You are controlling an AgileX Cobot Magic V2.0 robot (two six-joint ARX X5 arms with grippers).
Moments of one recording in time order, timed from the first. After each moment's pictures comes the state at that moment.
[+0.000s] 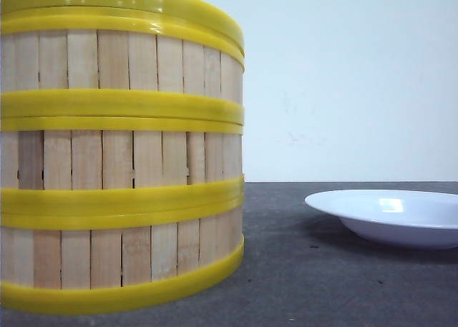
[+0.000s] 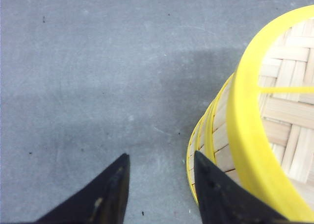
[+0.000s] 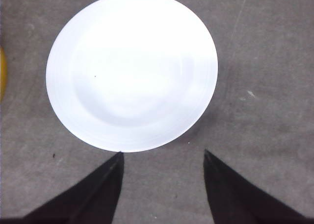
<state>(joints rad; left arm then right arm) -0.14 0.87 1.02 -0.87 0.03 -0.02 0.03 0.75 0.89 -1.00 -0.16 -0.02</state>
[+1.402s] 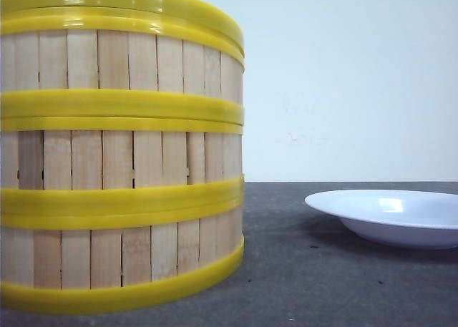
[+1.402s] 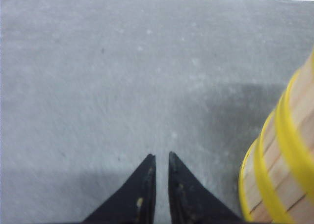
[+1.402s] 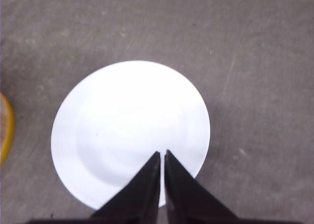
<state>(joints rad) 0.00 0.33 0.39 -0.44 0.00 -0.01 0.03 0.75 0.89 -0.80 -0.16 0.00</state>
